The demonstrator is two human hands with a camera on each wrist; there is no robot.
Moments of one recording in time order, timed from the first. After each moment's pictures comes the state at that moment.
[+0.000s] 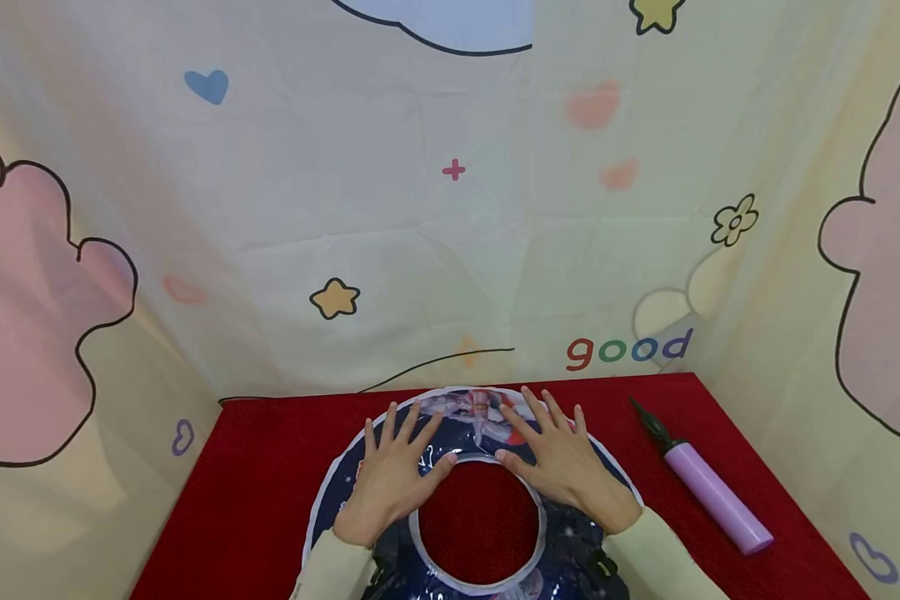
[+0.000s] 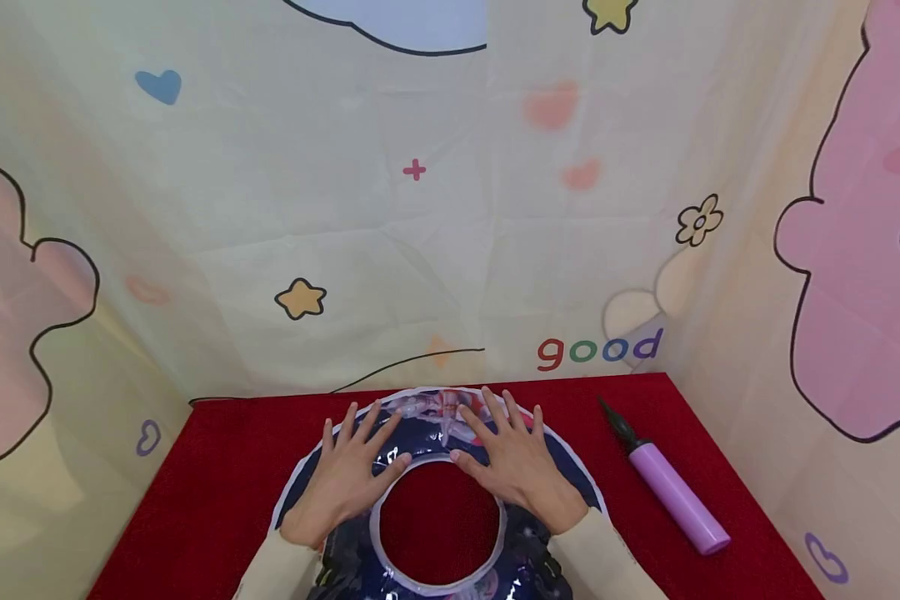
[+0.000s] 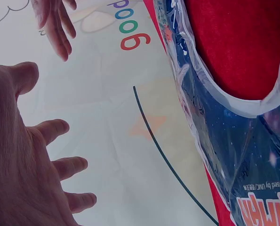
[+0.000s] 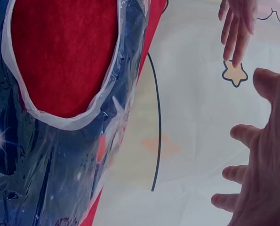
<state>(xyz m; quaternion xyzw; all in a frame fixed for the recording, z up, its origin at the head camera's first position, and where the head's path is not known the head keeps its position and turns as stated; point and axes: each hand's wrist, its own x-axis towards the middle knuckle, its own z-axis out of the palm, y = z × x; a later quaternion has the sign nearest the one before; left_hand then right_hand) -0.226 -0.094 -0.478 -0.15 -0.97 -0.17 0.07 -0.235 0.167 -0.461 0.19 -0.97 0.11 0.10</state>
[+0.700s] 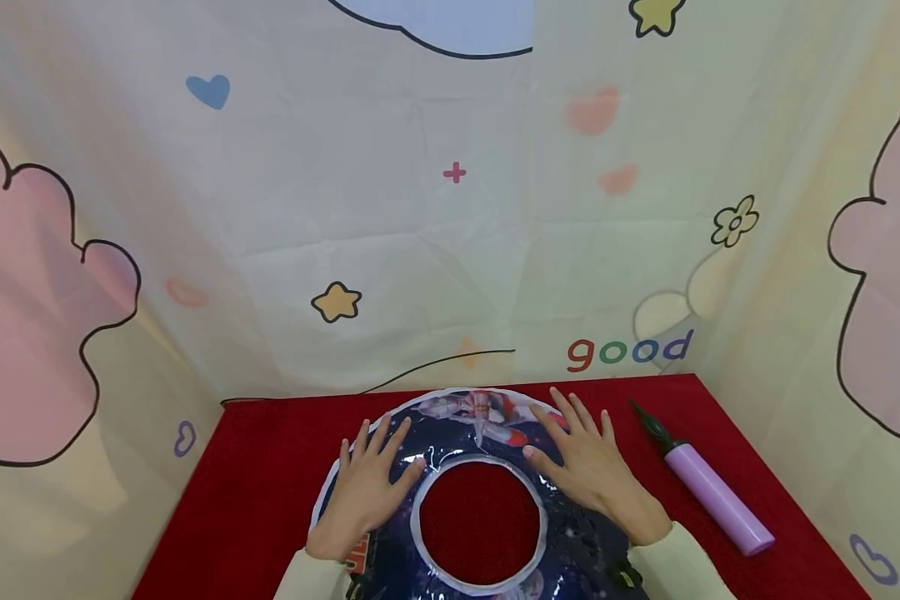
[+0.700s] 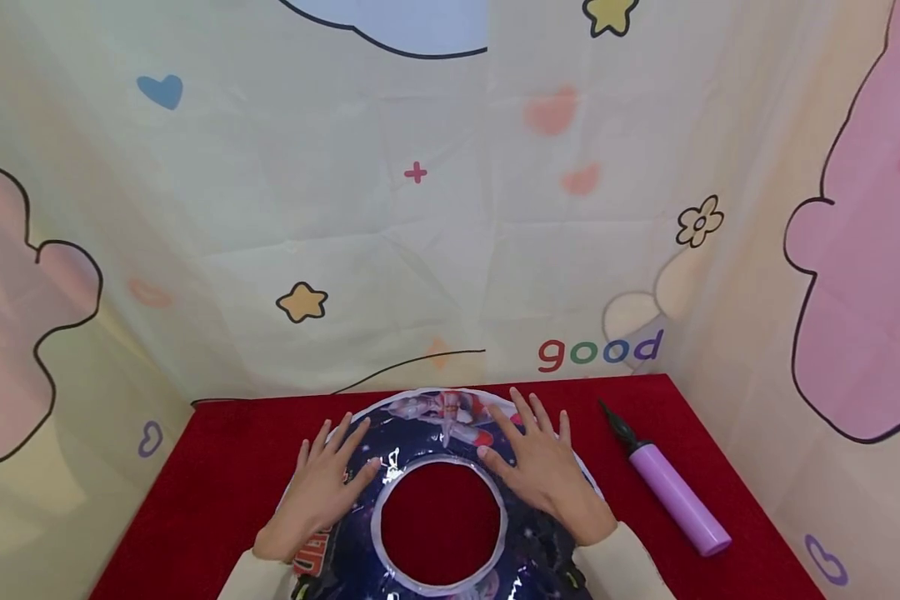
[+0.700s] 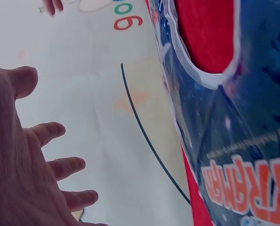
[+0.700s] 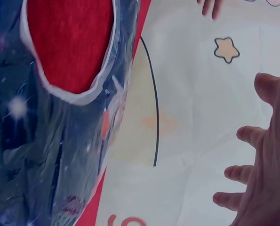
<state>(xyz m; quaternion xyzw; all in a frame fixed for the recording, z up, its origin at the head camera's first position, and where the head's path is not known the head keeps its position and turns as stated) -0.221 -0.131 -0.496 -0.11 -0.97 -0.21 0.07 -0.226 0.195 -0.460 0.16 -0.97 0.14 0.11</state>
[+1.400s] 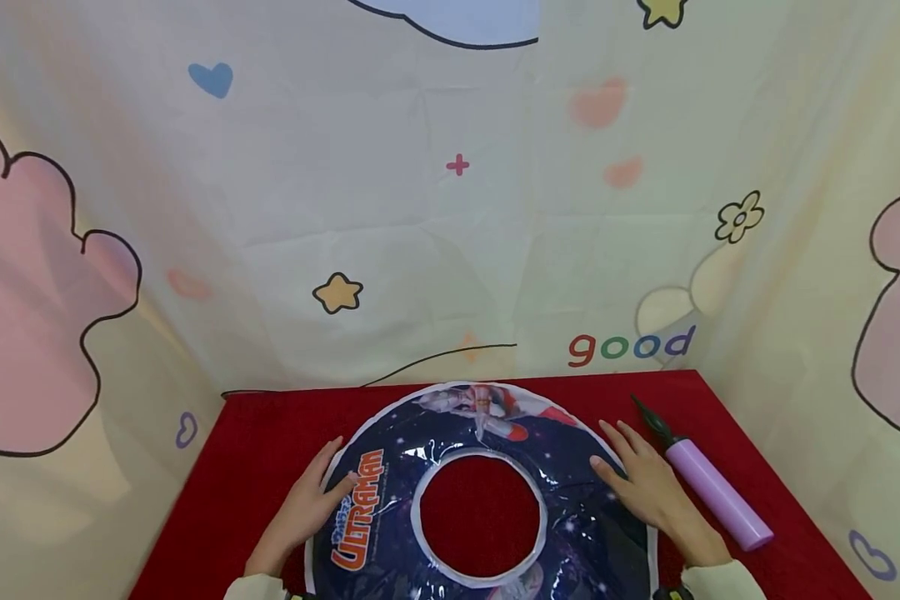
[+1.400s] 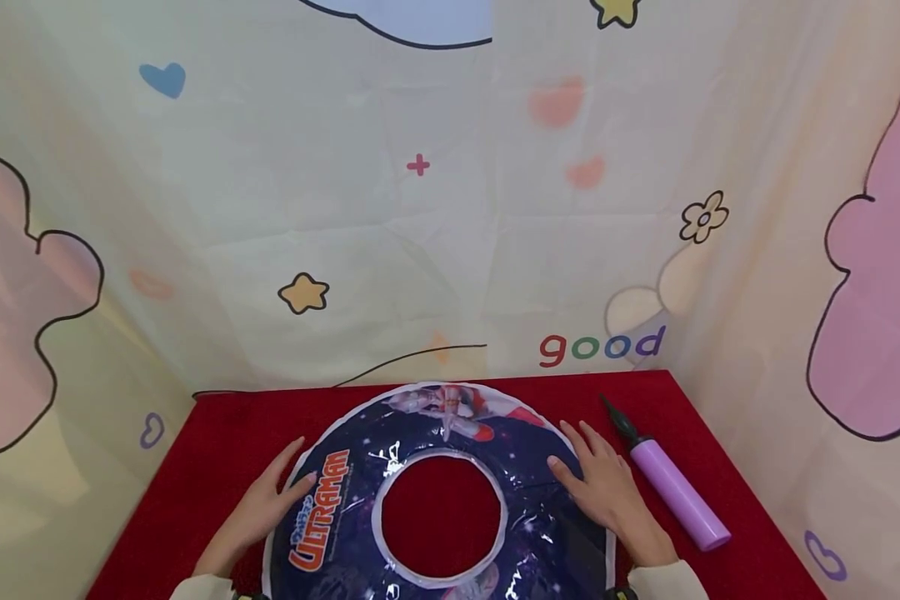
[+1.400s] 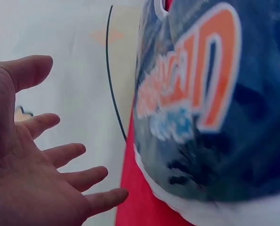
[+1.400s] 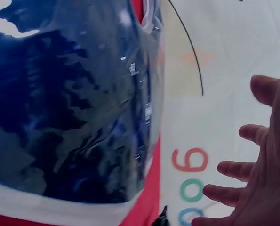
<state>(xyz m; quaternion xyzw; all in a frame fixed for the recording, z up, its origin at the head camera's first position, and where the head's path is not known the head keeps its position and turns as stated) -0.212 -0.214 -0.535 0.02 -0.90 -0.44 -0.05 -0.217 0.279 -0.506 0.10 -0.97 0.22 0.07</state>
